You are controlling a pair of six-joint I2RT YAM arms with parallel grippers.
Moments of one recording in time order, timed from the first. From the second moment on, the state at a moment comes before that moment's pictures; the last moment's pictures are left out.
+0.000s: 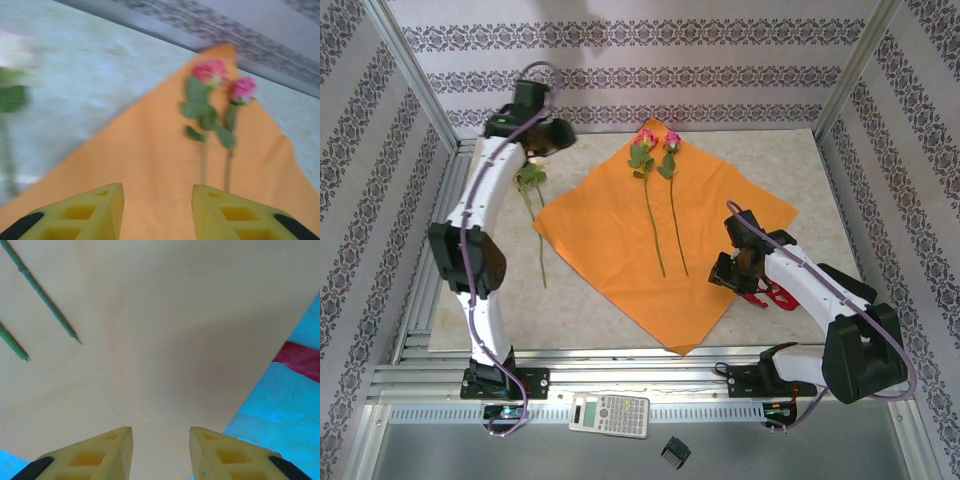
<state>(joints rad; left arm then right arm) -0.07 1.97 2.04 -0.94 0.10 -0.50 0.32 1.29 0.82 -0.90 -0.19 0.72</state>
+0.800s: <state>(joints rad) 0.01 2.32 1.98 -0.95 -0.02 -0.28 0.42 1.30 0.87 -0.92 -0.18 0.75</state>
